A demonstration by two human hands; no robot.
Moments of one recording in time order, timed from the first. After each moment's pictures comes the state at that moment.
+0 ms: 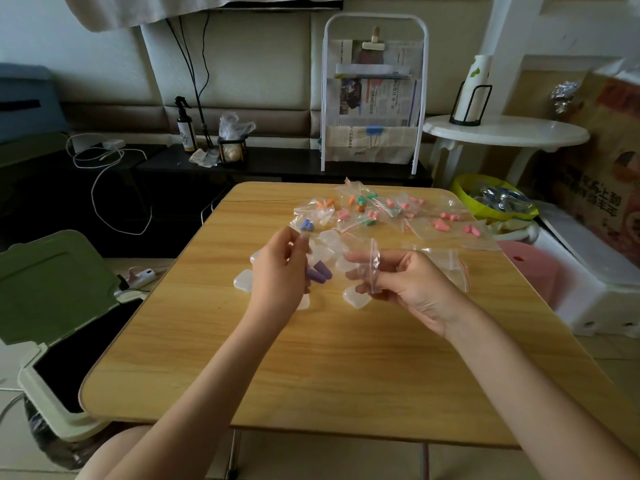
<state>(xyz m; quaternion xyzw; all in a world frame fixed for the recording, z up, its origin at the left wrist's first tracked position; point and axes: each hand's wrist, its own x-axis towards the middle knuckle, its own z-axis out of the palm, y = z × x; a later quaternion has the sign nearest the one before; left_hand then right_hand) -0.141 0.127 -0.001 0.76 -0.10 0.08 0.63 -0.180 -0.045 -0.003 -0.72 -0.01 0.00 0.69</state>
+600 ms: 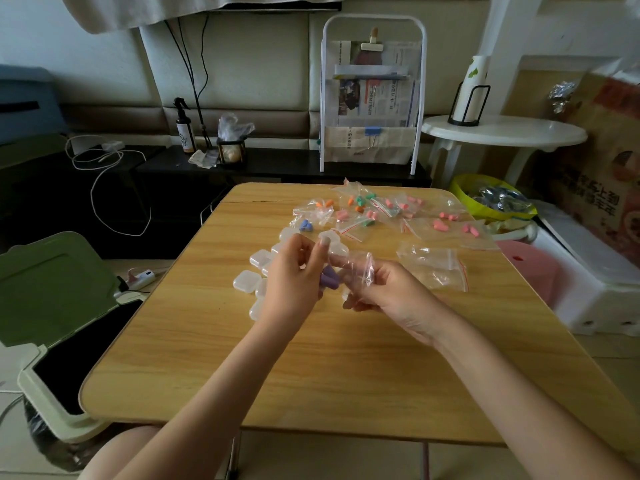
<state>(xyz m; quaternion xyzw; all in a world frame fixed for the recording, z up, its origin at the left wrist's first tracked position) -0.143 0.115 -0.011 0.73 -0.11 0.03 0.68 -0.185 -0.026 -0.009 -0.77 -0.07 0.02 0.63</state>
